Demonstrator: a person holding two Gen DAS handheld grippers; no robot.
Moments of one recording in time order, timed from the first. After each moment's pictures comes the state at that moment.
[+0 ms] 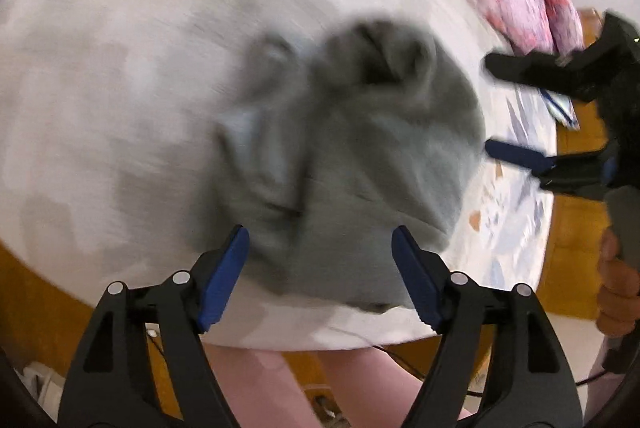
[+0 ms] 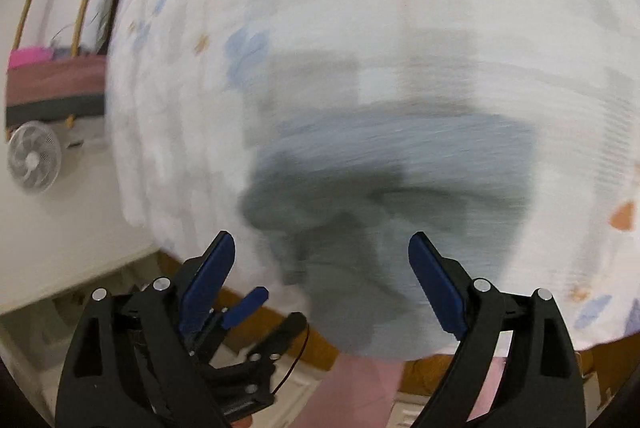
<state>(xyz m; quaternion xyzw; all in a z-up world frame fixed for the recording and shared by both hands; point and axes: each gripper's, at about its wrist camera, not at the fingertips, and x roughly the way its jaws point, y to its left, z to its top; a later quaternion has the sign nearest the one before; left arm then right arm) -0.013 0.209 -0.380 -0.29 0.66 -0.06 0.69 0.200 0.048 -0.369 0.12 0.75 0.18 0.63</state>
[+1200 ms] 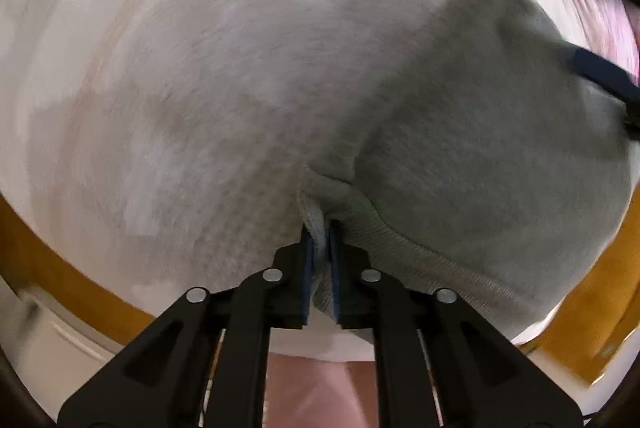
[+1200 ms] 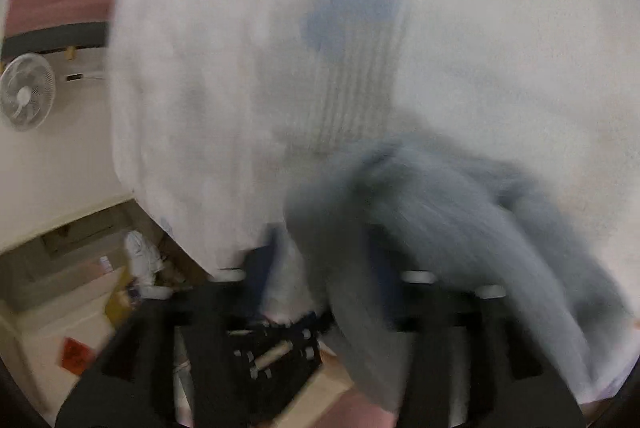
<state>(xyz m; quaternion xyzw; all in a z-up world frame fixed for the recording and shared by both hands) -0.026 0.289 -0.455 -0.28 0.73 0.06 0.62 0.222 0.185 -0.397 0.03 0.75 0.27 0.60</state>
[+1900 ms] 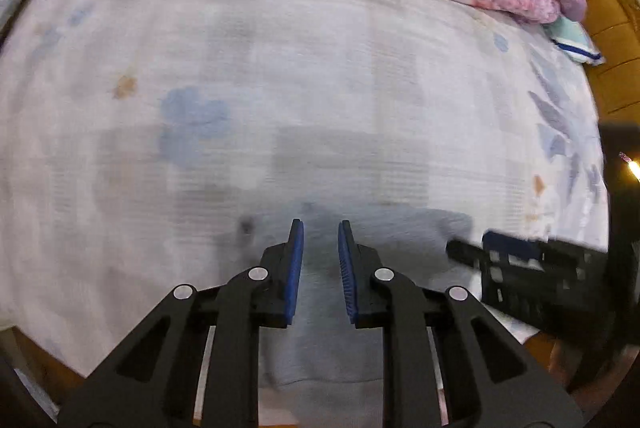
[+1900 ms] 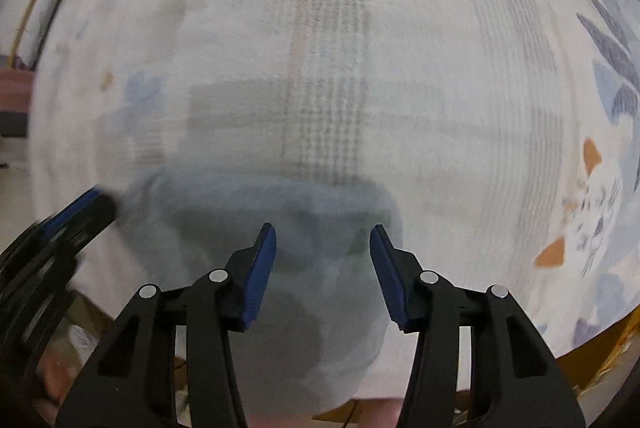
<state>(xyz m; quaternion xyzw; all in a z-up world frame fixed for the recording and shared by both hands) 0.129 0.183 -0.330 -0.09 0.65 -0.07 0.76 0.215 0.023 -0.396 0.04 0.72 0.09 0.68</state>
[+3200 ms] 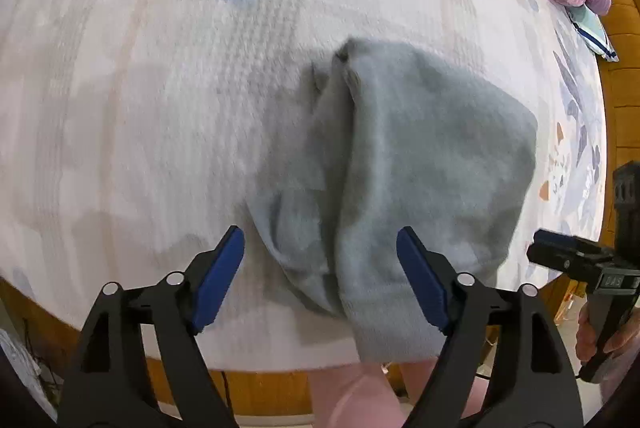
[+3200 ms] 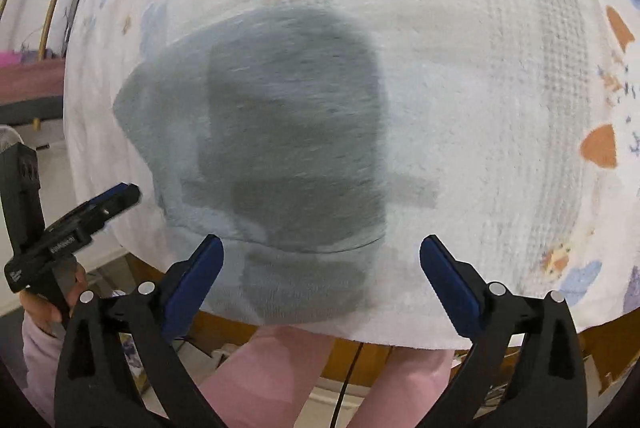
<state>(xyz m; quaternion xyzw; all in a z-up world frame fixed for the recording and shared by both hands) 0.059 0.274 -0.382 -0.13 0.71 -0.06 0.69 0.158 -0.049 -0.413 0.12 0.78 0.16 0.59</state>
